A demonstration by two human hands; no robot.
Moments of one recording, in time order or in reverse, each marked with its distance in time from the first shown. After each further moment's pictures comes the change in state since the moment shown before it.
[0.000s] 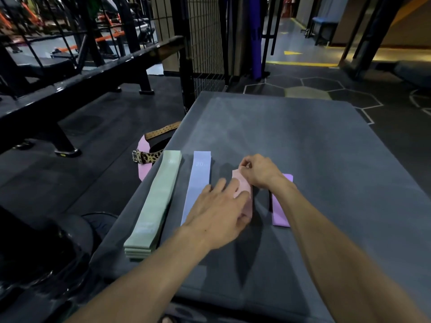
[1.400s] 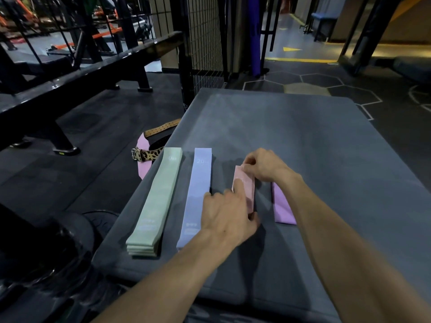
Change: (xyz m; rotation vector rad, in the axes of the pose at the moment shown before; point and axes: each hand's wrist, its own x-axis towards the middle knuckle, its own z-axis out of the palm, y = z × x) left_hand 0.010 0.028 0.018 -0.060 -0.002 -0.354; right_hand 0.003 0.006 -0.012 -0.088 -0.054 -0.048
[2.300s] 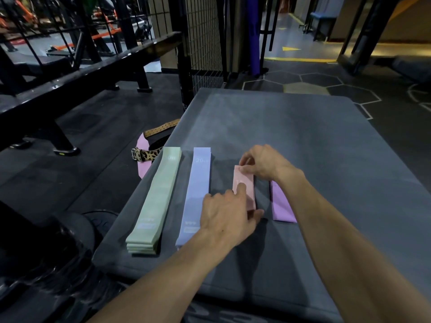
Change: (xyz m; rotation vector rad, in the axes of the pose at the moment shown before) left_hand -0.004 -0.001 0.004 -0.033 0.027 0.057; right_hand -0.004 -0.002 -0.012 -0.149 -0.016 -0.134
